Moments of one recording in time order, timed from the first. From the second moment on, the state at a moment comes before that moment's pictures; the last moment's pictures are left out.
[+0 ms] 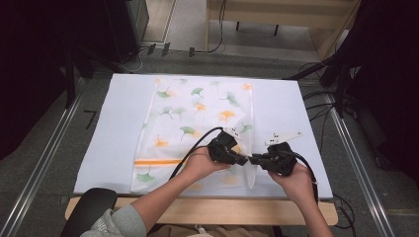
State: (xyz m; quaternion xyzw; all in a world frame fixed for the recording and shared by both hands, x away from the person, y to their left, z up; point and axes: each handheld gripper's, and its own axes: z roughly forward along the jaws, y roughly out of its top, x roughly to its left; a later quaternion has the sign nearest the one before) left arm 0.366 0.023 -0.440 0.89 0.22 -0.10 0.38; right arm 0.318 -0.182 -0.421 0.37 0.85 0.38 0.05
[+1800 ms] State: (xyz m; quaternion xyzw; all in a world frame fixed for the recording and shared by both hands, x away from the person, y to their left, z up) left arm 0.367 0.063 -0.436 0.89 0.25 -0.10 0.36; right arm 0.313 -0.185 -0.421 0.37 0.84 0.39 0.07
